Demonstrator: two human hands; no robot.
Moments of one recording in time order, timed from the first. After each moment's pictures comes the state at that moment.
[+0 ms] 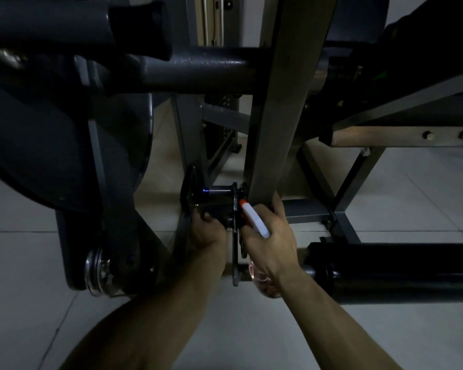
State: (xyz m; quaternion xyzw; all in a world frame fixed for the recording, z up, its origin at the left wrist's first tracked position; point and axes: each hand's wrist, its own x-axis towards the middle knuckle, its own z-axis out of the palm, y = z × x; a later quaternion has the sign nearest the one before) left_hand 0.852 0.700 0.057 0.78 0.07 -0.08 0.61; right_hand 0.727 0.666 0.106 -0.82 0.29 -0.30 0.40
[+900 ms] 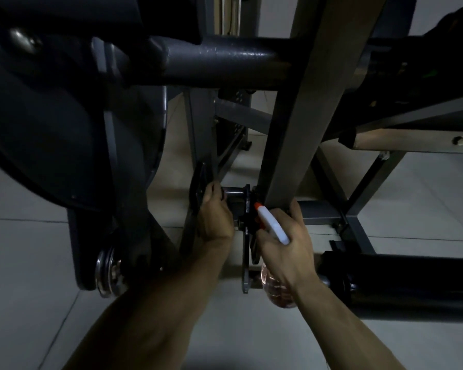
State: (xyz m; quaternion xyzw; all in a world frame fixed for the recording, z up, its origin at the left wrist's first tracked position) left_hand 0.897 0.692 0.039 0.84 -0.20 0.04 0.51; right_hand 0.728 0.664 0.105 -0.82 0.28 -0.31 0.39
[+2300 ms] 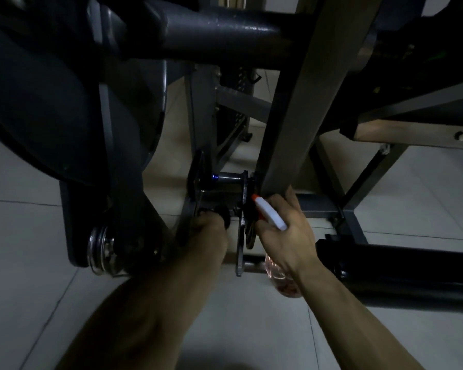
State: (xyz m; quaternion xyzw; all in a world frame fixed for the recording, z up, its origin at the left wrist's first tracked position) left_hand 0.899 0.697 0.006 0.79 0.15 -0.24 0.54; right_hand 0.720 0.656 0.111 -0.86 0.27 -0.26 0.36
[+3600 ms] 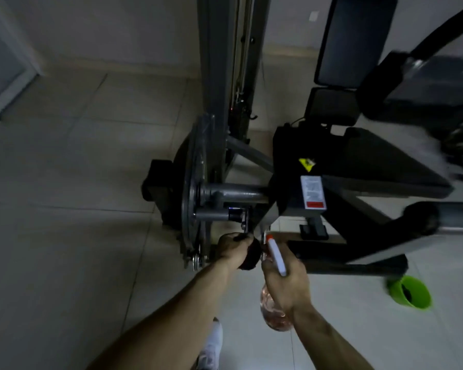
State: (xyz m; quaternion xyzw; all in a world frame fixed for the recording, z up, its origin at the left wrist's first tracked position) left_hand 0.785 0.847 0.422 0.73 0.04 -0.45 0.51; right_hand 0.643 0.798 0.432 -0.76 0.44 -0.14 0.46
